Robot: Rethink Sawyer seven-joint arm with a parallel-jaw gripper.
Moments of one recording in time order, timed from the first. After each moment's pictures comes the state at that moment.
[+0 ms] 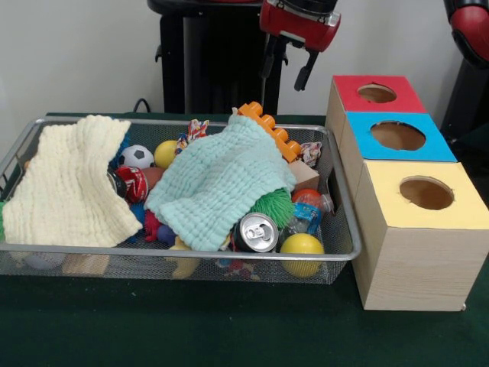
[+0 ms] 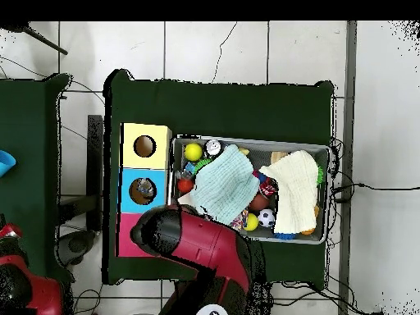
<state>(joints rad) 0.21 -0.69 -0.47 1.81 0.24 0.58 1.70</state>
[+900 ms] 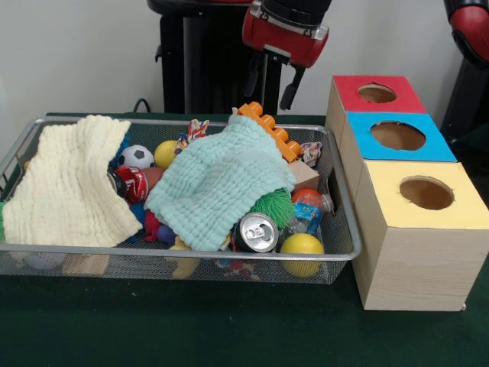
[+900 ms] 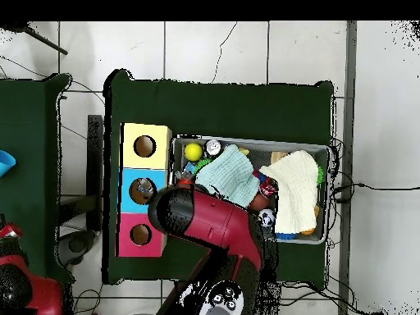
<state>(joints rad) 0.17 -0.63 -0.47 1.70 0.24 0.55 1.70</state>
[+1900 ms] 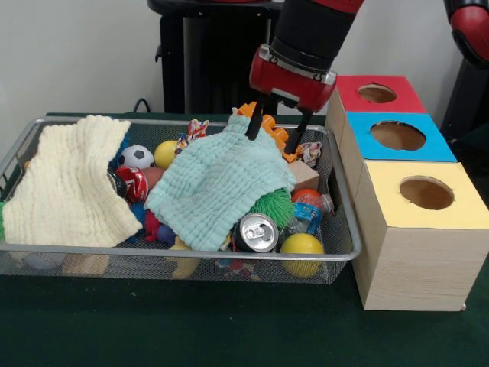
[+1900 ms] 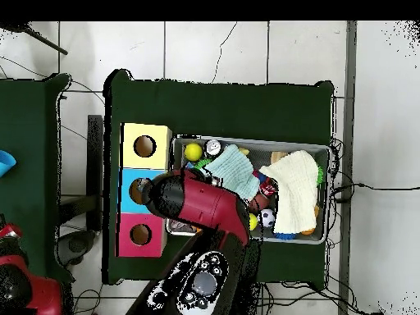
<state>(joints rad) 0.20 -0.50 -0.47 1.62 0.29 0.43 1.70</state>
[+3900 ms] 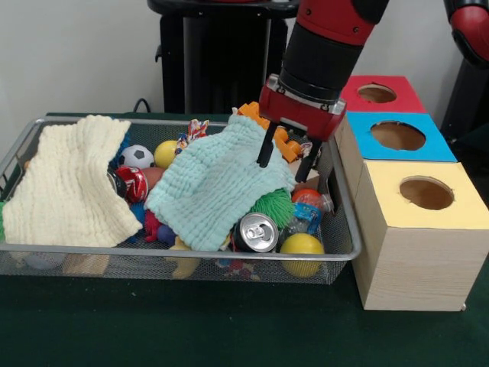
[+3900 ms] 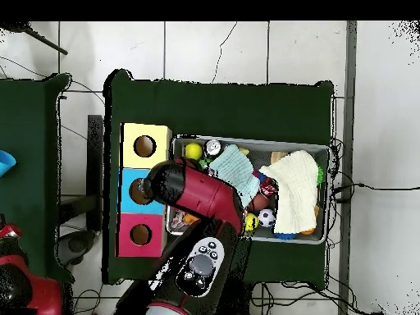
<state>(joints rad) 0.20 -0.41 -0.48 1.57 0.47 0.42 1.70</state>
